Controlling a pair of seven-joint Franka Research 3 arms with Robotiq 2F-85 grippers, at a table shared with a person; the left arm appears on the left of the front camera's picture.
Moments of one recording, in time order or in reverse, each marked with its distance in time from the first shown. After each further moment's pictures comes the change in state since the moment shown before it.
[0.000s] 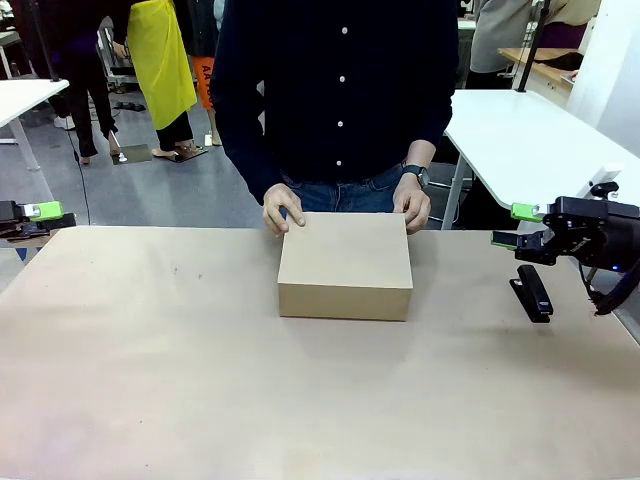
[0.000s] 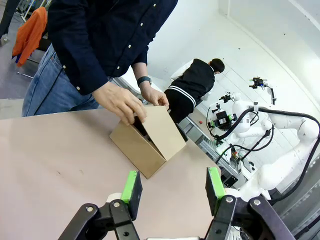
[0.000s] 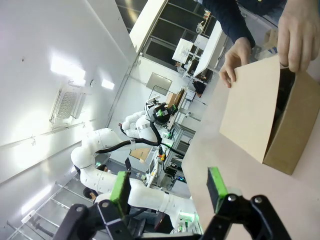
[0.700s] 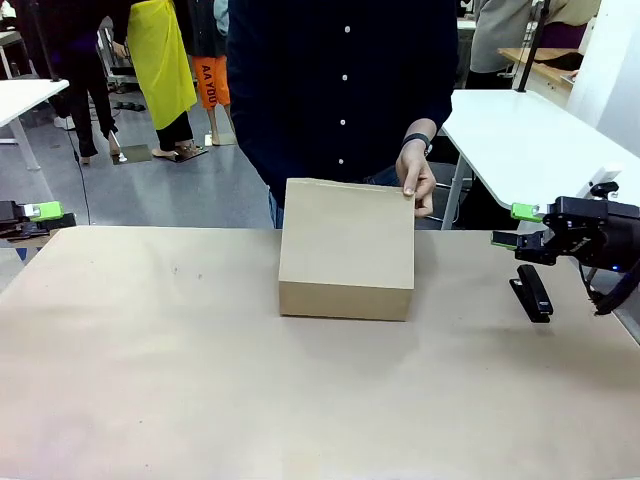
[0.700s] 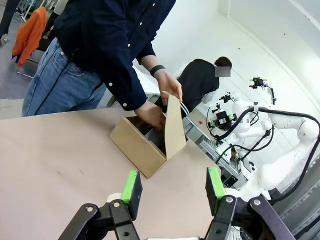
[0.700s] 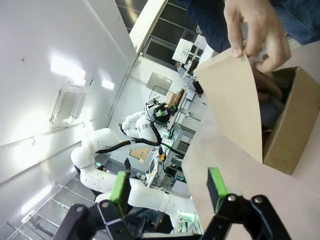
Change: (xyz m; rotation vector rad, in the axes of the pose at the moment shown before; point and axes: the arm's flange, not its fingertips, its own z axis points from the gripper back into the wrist) left arm 0.000 0.000 0.000 0.000 0.000 0.000; right arm 0.000 0.000 0.000 0.000 0.000 0.000
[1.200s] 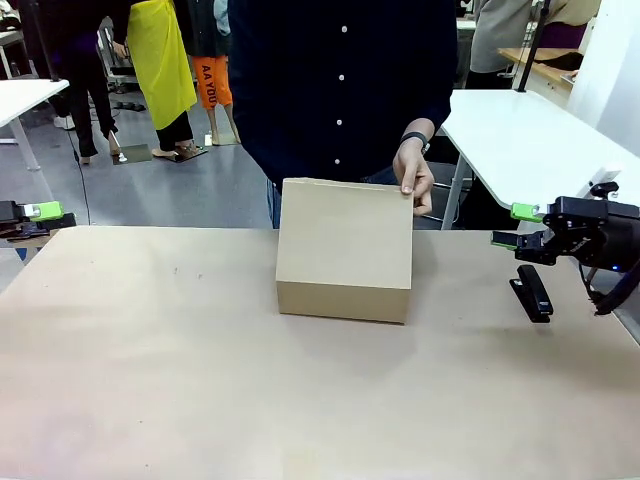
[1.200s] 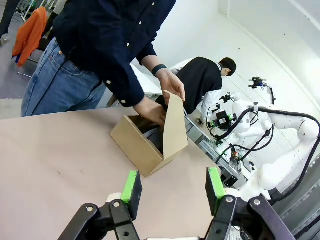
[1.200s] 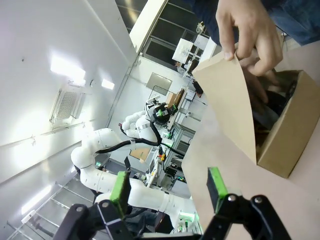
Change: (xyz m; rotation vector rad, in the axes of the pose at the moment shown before) left arm 0.000 0.000 0.000 0.000 0.000 0.000; right arm 0.000 0.000 0.000 0.000 0.000 0.000
